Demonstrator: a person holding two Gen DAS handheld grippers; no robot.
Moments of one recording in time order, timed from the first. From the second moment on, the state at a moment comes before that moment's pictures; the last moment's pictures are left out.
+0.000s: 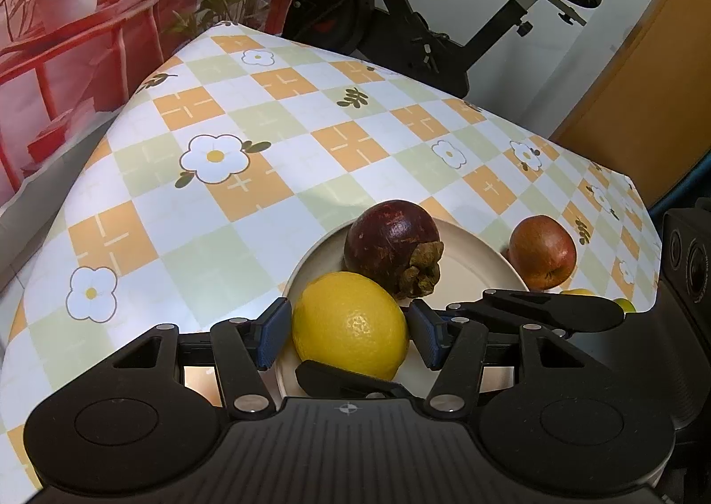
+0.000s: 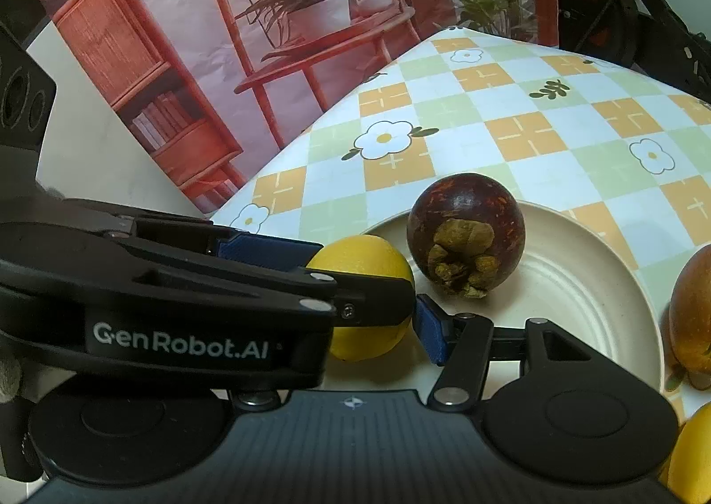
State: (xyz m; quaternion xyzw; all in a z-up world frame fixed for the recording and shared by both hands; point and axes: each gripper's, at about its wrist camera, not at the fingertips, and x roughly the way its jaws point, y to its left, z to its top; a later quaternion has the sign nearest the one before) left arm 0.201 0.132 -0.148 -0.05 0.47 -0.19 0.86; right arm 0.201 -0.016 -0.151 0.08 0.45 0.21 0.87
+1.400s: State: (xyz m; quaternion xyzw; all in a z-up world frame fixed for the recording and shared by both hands) left arm 0.166 0.095 -0.087 -0.04 0.37 -0.18 0.91; right arm 0.140 -0.077 -0.109 0.05 0.40 0.19 0.89
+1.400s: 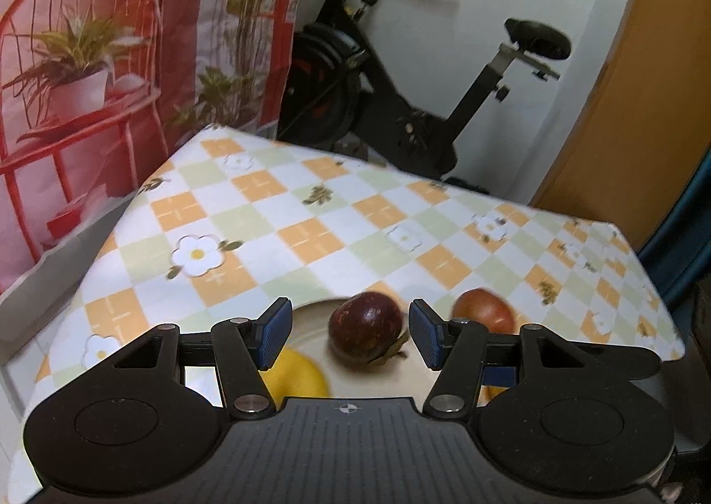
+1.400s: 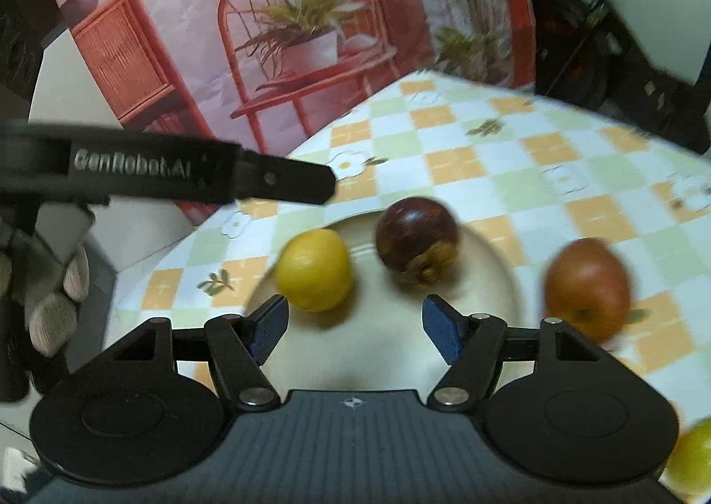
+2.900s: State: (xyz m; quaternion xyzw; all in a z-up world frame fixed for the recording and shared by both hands) left arm 0.034 -0.020 -0.156 0.04 0.30 -0.21 0.93; right arm -0.023 -0.214 -0.153 0.07 0.26 0.03 0.96
